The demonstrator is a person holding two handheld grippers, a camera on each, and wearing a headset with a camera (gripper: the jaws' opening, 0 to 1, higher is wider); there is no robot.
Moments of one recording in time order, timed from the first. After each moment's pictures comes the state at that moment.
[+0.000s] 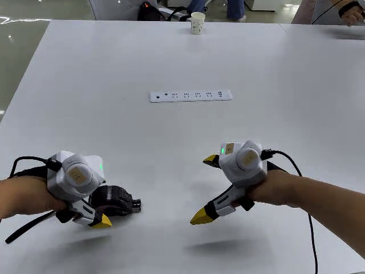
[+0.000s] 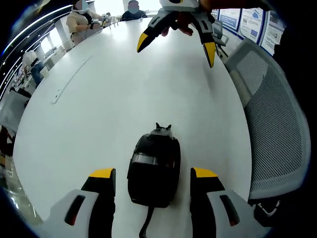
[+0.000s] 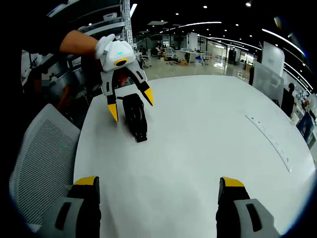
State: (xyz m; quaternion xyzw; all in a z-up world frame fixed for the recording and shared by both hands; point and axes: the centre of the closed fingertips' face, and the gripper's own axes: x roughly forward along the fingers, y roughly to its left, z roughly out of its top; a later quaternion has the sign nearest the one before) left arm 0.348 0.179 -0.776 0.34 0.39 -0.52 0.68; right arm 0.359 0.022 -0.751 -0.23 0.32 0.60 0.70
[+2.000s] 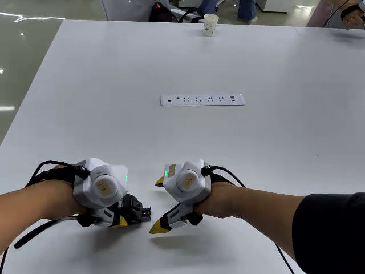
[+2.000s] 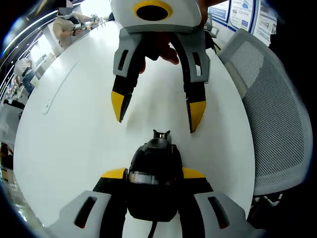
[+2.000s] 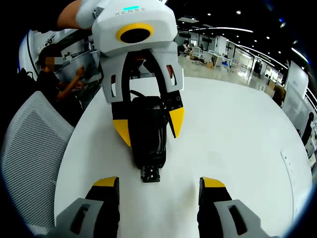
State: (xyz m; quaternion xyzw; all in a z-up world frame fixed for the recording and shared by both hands) left arm 0.354 0.168 -0.787 0.37 0.38 -0.54 0.65; right arm 0.347 0.132 -0.794 -0.30 0.28 0.66 0.63
